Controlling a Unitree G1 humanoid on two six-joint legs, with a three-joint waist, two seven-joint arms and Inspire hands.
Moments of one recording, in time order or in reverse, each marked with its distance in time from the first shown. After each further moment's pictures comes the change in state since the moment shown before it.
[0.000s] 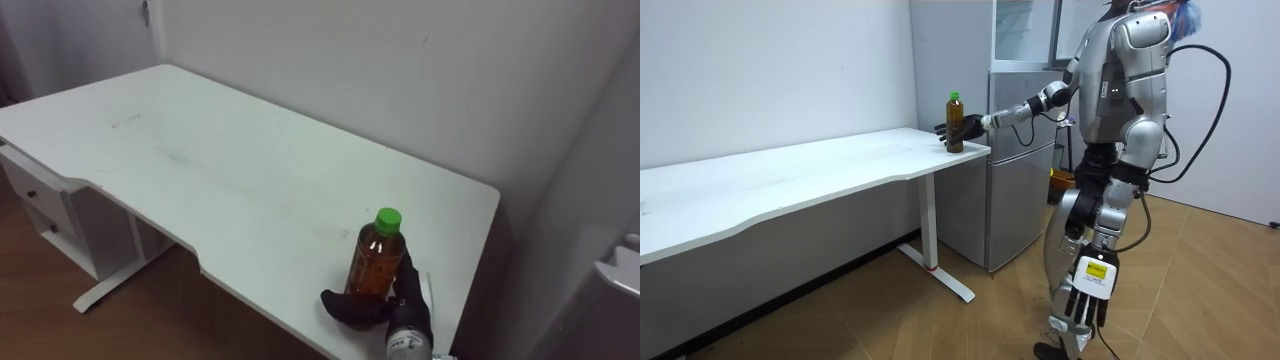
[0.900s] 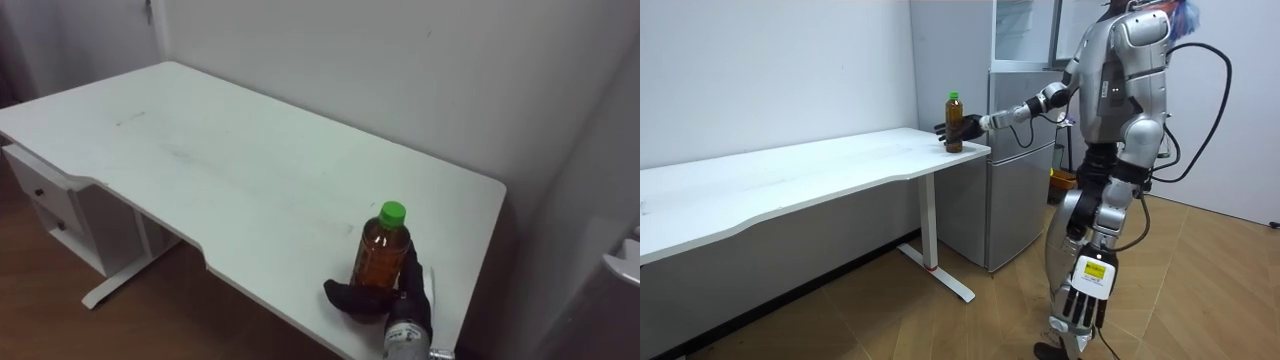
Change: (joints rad) left arm -0.018 -0.003 -0.020 -0.005 0.000 -0.001 0.002; right arm -0.029 0.023 0.000 -0.008 0.027 -0.008 -0.078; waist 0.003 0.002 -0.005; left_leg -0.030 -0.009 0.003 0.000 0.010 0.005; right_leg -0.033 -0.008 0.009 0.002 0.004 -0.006
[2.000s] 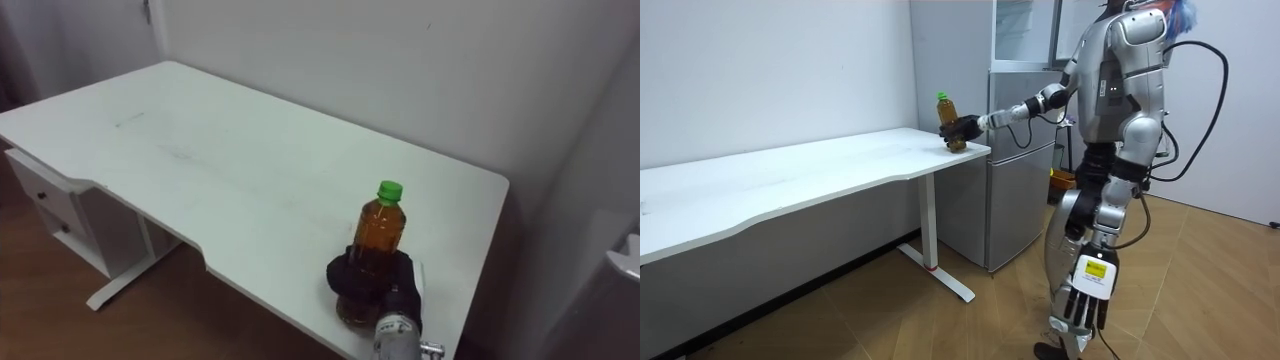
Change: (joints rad) left arm 0.009 -0.009 0.014 0.005 -0.005 0.007 0.019; right arm -0.002 0.012 -0.050 -0.050 0.058 0.040 0.048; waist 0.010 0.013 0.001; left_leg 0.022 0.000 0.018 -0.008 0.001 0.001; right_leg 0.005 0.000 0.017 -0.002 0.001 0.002
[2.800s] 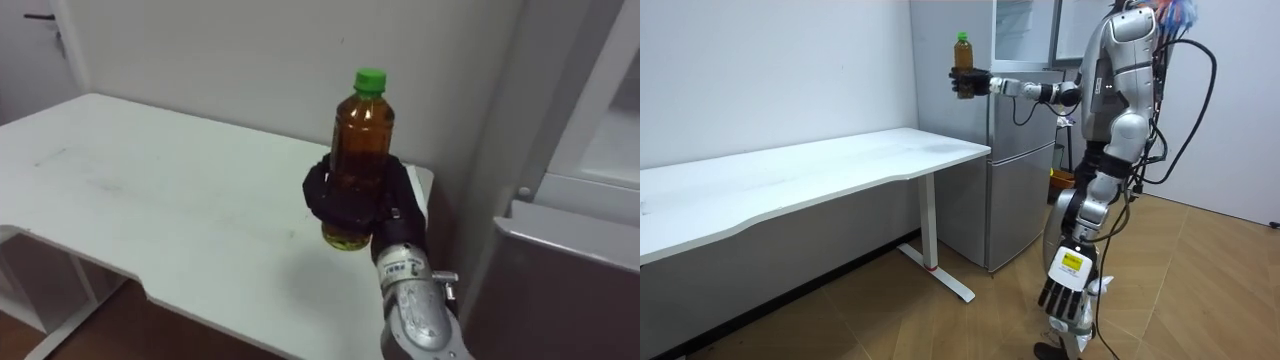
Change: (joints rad) left arm 0.032 -0.018 0.089 -0.018 -0.011 -0.040 -0.033; right arm 0.056 -0.152 -0.034 -0.622 -0.103 0.043 0.141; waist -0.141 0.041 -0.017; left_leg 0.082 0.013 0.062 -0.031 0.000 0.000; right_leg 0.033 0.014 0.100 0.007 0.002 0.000
